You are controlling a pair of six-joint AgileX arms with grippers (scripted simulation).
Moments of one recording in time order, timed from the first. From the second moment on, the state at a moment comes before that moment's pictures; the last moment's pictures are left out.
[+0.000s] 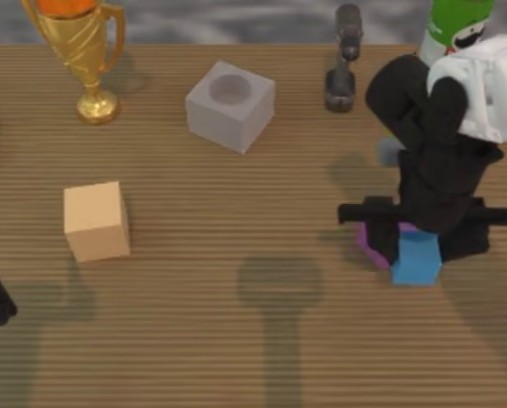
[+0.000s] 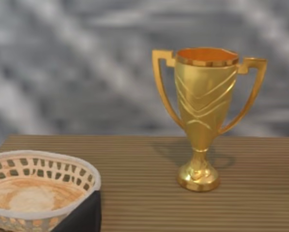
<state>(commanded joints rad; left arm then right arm) 0.00 0.00 0.00 0.00 0.00 0.00 0.50 1.90 1.33 -0.99 0.01 0.54</state>
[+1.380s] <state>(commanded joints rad) 0.00 0.00 0.00 0.00 0.00 0.00 0.69 1.98 1.18 -0.74 0.02 0.69</state>
